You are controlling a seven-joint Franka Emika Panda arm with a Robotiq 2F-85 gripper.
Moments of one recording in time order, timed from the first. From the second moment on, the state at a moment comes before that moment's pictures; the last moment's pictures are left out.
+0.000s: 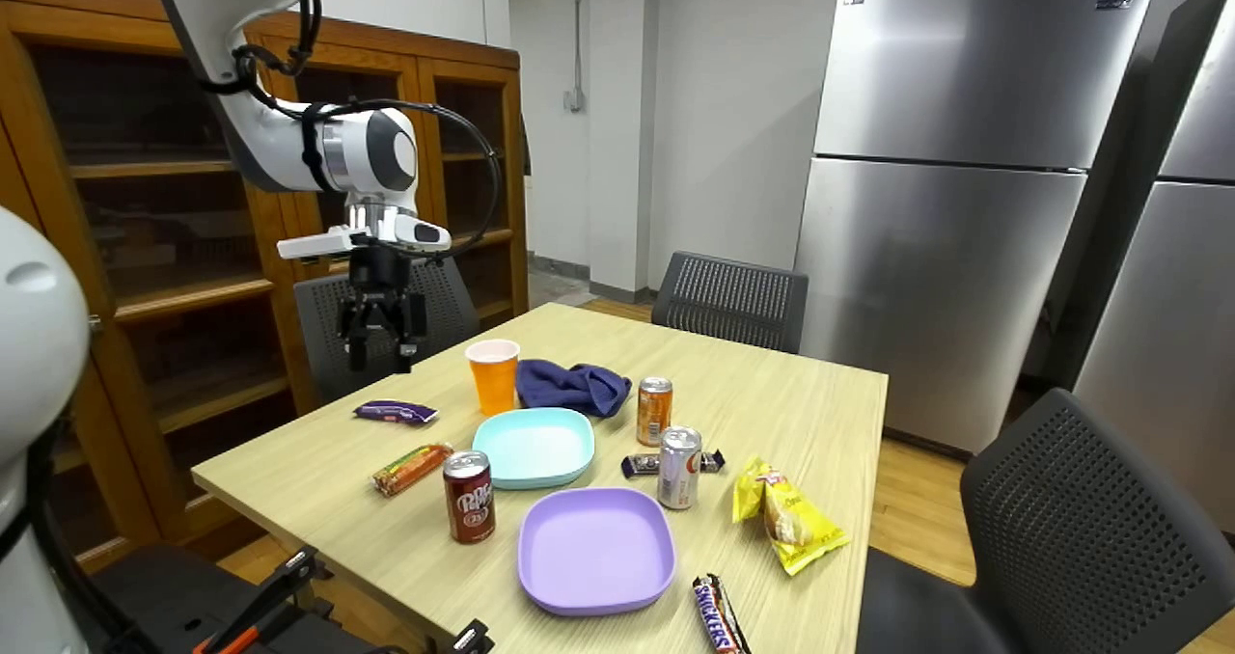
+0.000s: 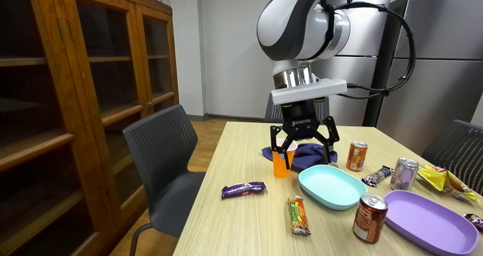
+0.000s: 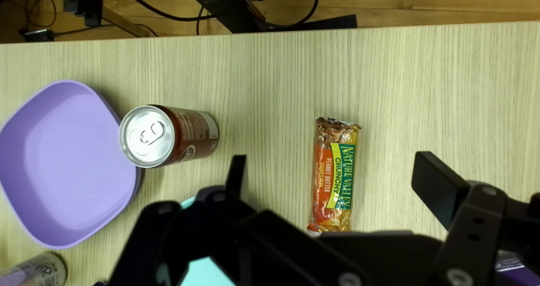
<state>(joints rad) 0.24 0.36 0.19 -2.11 -0.10 2.06 0.55</state>
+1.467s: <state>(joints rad) 0.34 0.48 0.07 -2.17 -0.20 2.45 0.56</state>
